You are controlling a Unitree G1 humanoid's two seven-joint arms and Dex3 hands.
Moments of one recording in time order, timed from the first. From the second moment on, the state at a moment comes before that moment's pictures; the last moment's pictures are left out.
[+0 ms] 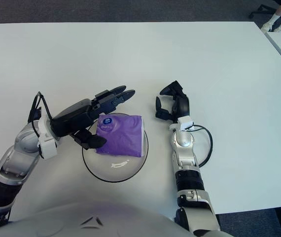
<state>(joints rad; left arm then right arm) -0.09 0.47 -0.27 -0.50 0.17 -0.30 -0.51 -0.14 -0.05 -0.07 0.32 -0.05 -0.49 -0.10</state>
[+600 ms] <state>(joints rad) 0.03 0.38 -0.12 -0.55 0.08 -0.12 -0.39 -0.14 -0.05 -0.07 0.31 -0.04 -0.49 -0.09</state>
